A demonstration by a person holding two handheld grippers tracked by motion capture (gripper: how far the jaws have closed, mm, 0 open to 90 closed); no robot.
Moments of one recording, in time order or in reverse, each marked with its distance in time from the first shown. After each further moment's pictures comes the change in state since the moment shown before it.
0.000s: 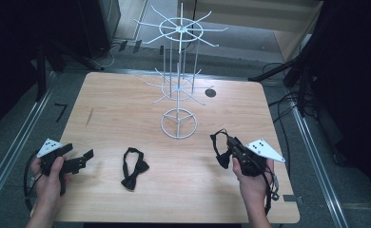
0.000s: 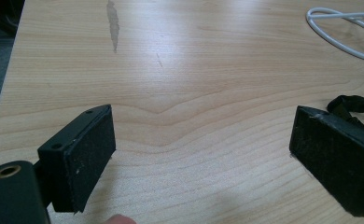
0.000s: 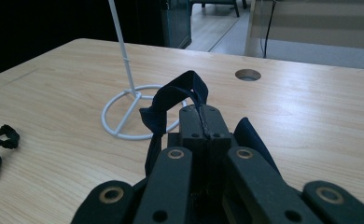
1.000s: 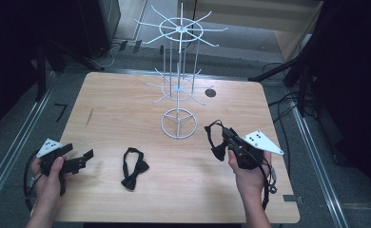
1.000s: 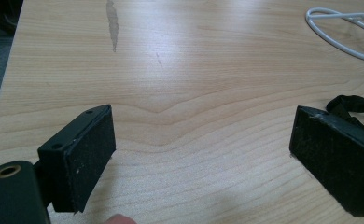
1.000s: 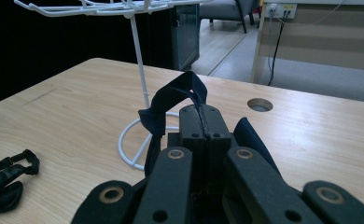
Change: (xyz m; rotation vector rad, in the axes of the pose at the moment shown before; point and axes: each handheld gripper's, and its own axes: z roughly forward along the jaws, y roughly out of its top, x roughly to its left) left arm 0.001 0.000 0.000 0.005 -0.006 -0.002; right arm 0.016 0.032 0.002 -0.046 0.032 -0.028
